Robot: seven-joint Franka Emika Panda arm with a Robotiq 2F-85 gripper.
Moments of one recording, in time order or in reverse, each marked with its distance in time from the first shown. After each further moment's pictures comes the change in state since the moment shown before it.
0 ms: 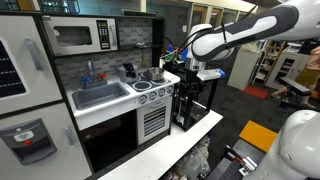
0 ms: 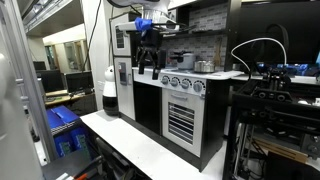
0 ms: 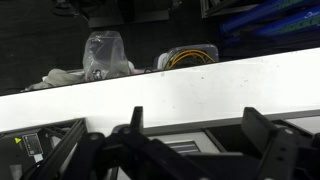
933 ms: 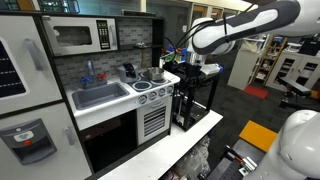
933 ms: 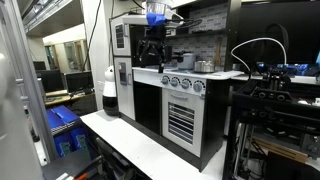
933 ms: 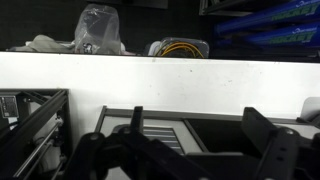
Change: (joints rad) arm 0.004 0.004 -0.024 0.051 0.020 0.000 -0.222
